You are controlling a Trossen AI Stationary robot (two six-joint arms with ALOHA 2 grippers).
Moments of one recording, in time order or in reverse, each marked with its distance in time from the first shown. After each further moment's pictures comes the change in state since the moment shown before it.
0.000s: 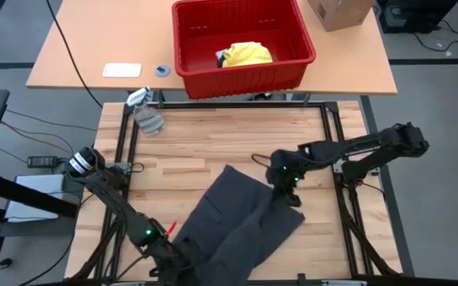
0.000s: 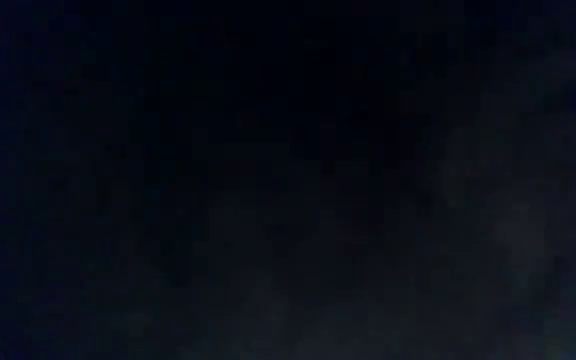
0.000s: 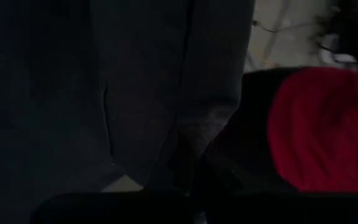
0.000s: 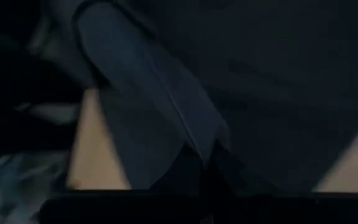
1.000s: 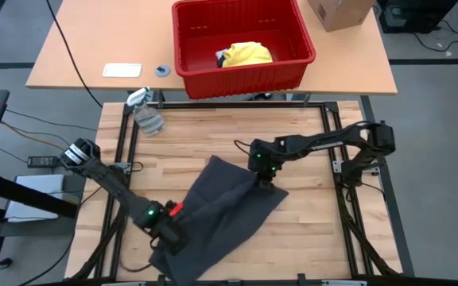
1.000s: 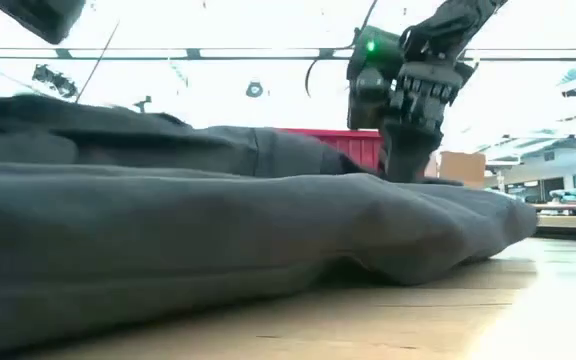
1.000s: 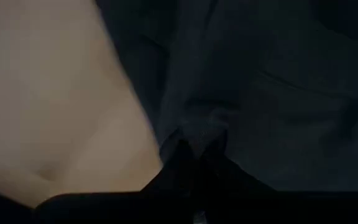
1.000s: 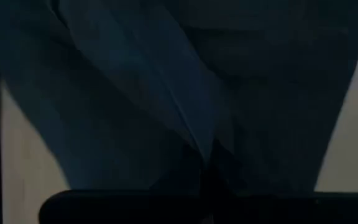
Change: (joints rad) left arm 0.145 -0.098 -0.003 -0.827 0.050 0.094; right arm -0.189 0.330 0.058 0.122 -0.013 0.007
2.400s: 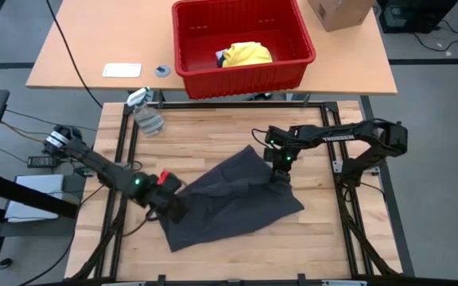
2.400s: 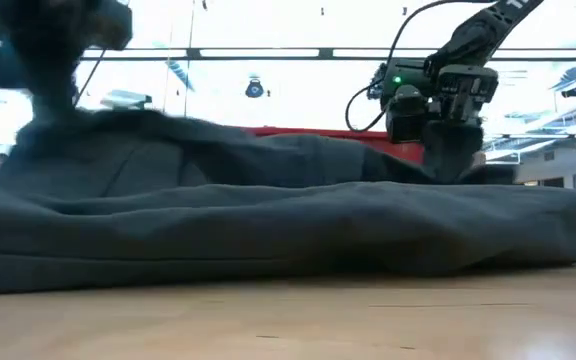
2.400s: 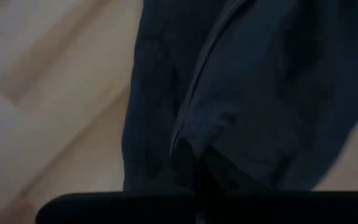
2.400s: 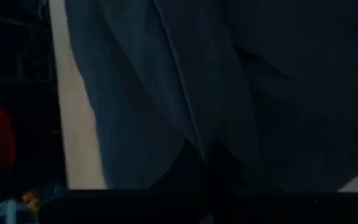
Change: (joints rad) left arm 0.132 -0.296 -0.236 0.101 -0.316 0.085; right arm -0.191 -0.129 -0.147 -0.111 -0.257 -0.104
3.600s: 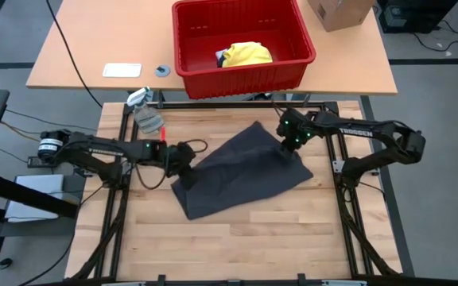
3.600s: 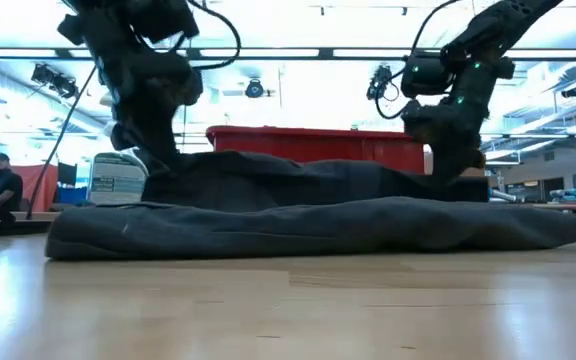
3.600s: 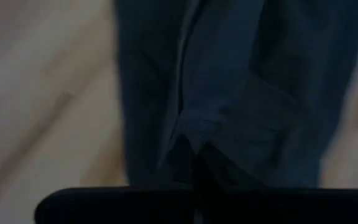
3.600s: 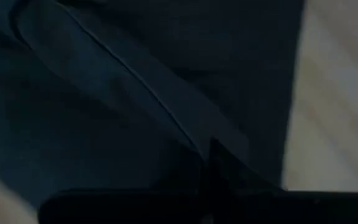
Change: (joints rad) left arm 0.554 -0.072 -0.184 0.392 0.225 0.713; right arm -0.202 -0.192 0.001 -0.149 0.484 0.175
